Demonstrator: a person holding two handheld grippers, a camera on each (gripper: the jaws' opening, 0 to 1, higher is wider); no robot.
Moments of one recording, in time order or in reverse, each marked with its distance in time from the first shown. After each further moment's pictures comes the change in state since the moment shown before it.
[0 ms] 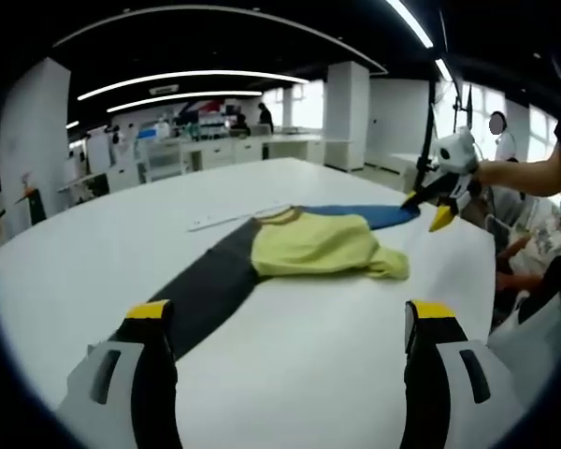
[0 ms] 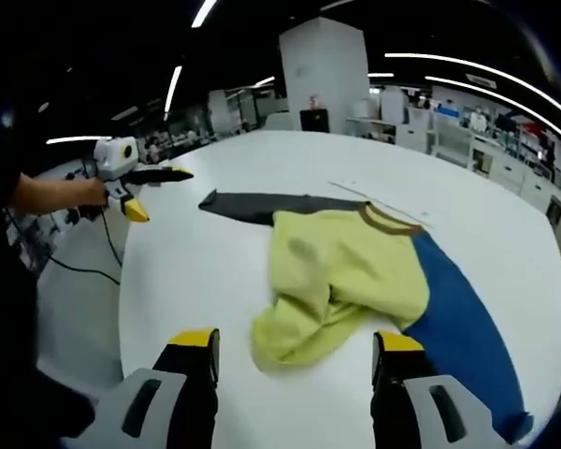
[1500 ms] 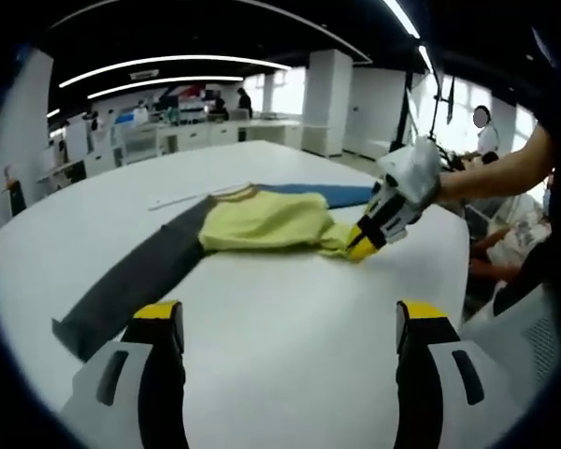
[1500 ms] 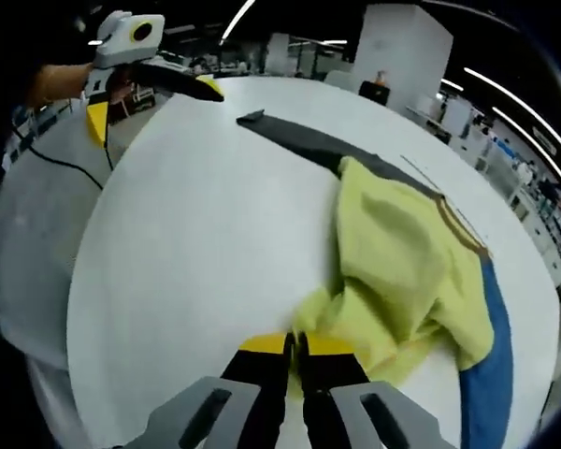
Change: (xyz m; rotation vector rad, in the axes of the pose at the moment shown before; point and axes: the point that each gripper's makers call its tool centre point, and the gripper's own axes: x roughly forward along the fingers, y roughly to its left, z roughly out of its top) left arm 0.003 -0.060 -0.030 -0.009 0.074 -0.093; right arm 0.083 0.032 -0.046 -0.348 0.218 -0.016
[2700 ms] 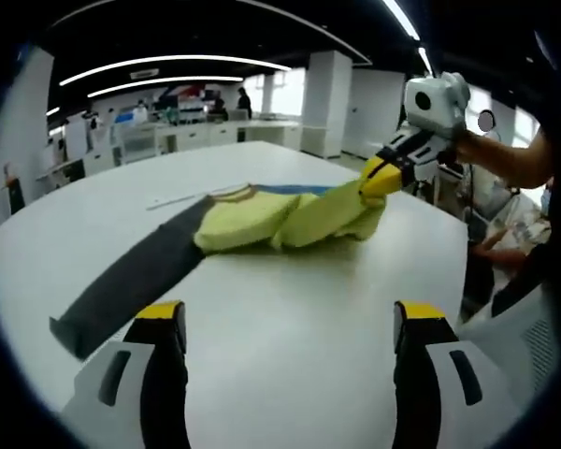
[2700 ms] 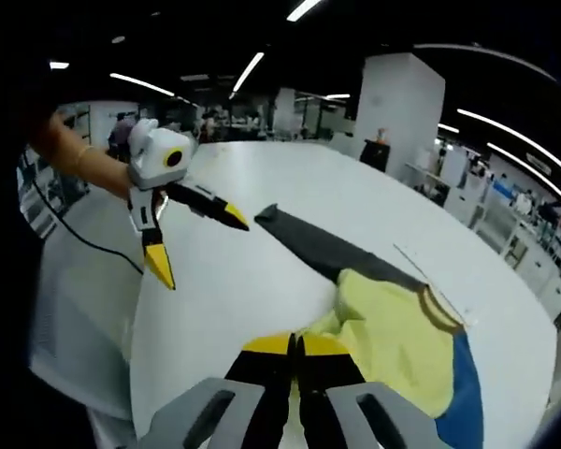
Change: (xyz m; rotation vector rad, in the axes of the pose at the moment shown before) left arm -0.002 -0.001 0.000 -0.009 -0.006 -0.004; right arm -0.085 0.024 0.106 -0.021 -0.283 0.045
